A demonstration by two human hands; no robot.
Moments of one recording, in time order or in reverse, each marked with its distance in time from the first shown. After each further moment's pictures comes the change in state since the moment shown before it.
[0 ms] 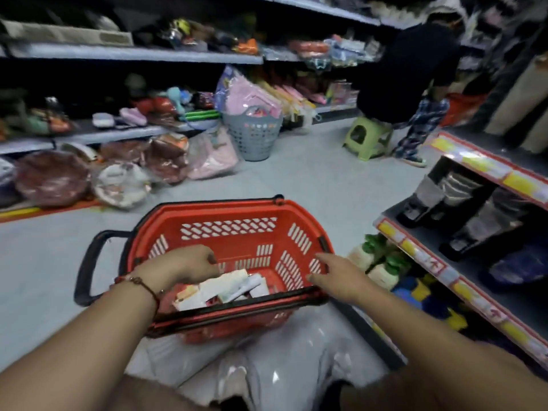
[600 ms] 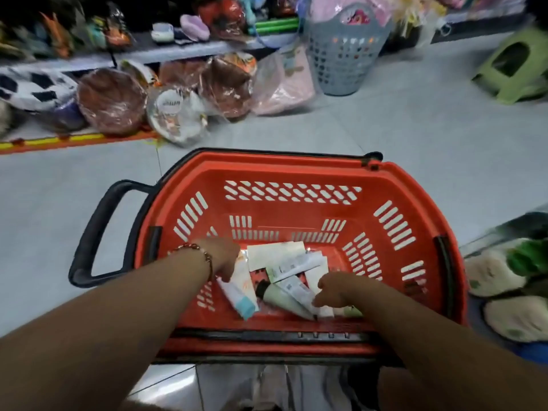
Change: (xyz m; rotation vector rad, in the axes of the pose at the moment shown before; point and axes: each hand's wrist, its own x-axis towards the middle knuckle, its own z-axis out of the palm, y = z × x) left_hand 0.163 -0.092 0.090 0.320 -0.340 -0.230; right_hand 0.212 0.004 0.174 -0.473 -0.720 -0.042
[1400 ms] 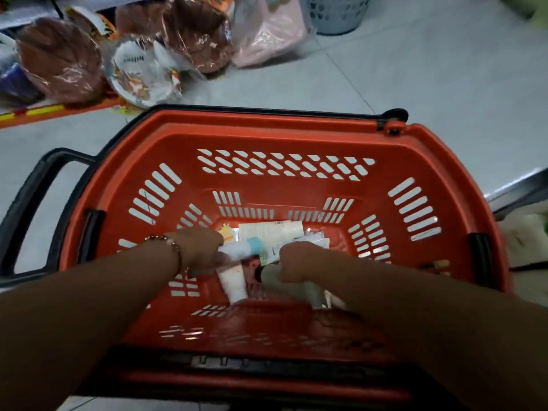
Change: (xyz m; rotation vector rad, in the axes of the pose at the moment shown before) left_hand 0.040 0.003 0.022 0.071 -0.033 0.086; right_hand 0.047 -0.035 0.002 -0.071 0.078 -0.229
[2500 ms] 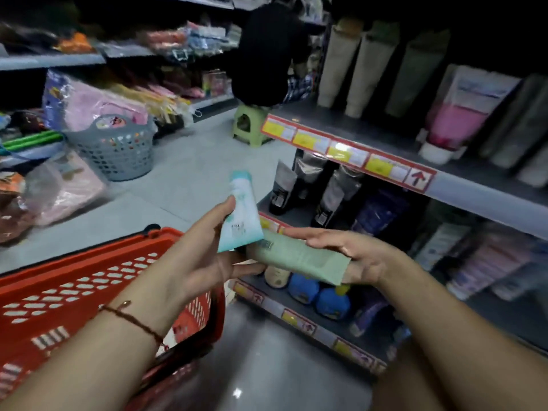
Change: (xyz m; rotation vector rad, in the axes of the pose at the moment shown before) left_hand -0.291 0.319 -0.165 -1.740 -0.198 0.803; right_hand -0.499 0.143 0.018 1.903 0.592 -0.238
